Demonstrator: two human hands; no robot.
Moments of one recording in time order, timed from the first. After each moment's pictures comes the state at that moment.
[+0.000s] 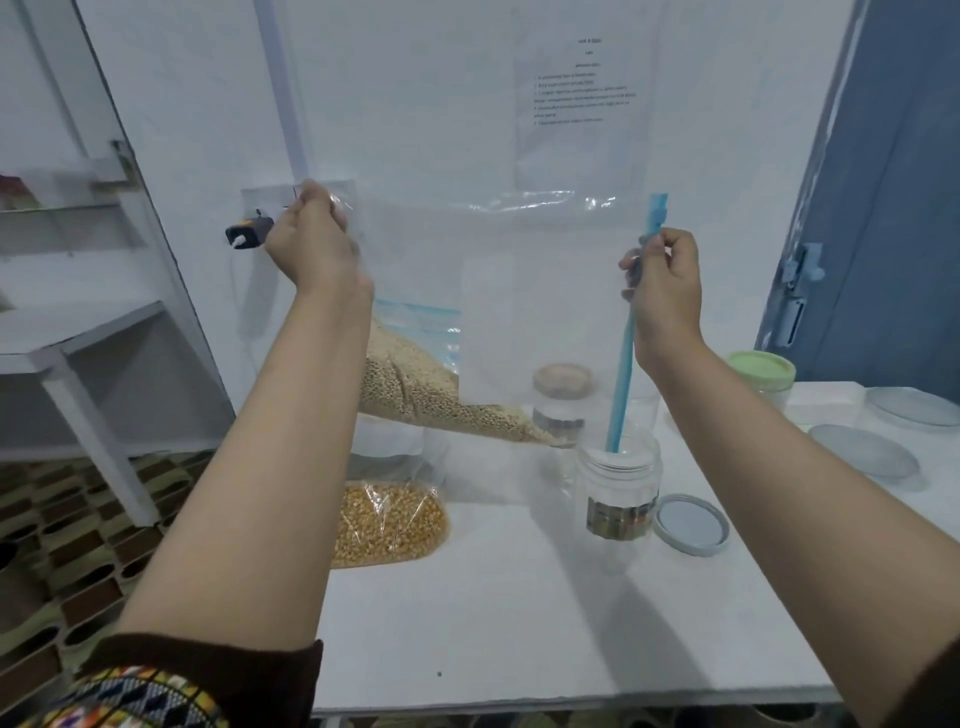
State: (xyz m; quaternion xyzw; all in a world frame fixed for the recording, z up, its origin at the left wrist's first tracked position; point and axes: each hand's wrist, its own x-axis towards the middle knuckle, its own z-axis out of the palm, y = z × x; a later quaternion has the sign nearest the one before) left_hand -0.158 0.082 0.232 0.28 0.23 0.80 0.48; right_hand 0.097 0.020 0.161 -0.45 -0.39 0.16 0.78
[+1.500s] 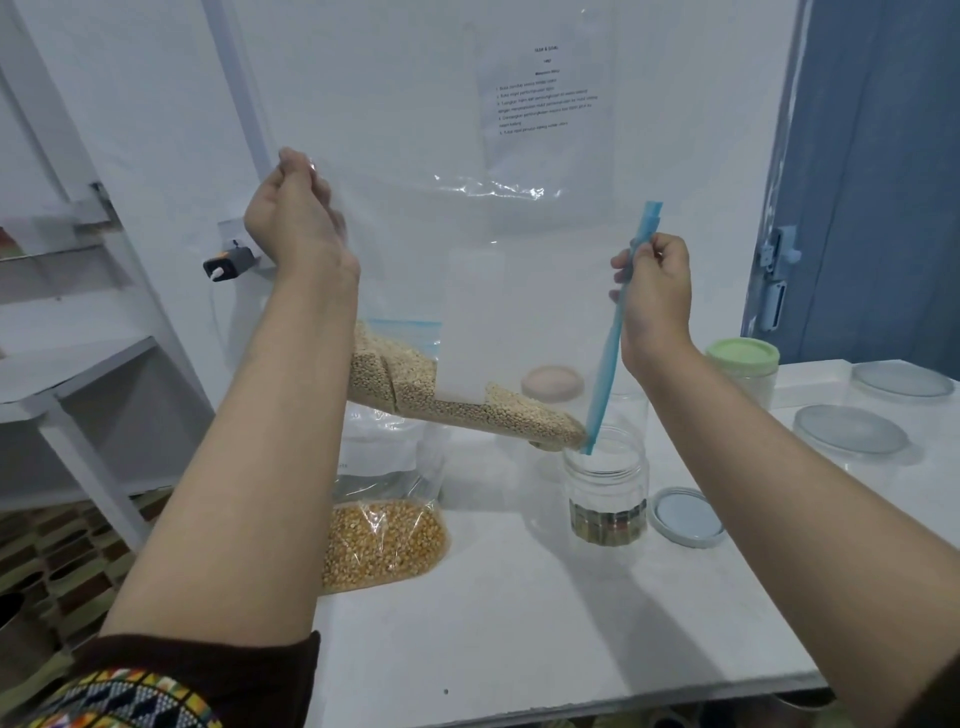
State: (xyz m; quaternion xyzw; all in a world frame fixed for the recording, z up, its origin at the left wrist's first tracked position) left_hand -0.139 0.075 0.266 0.32 0.20 0.79 0.48; right_hand 0.098 0.008 0.162 -0.45 -0.32 0.17 0.81
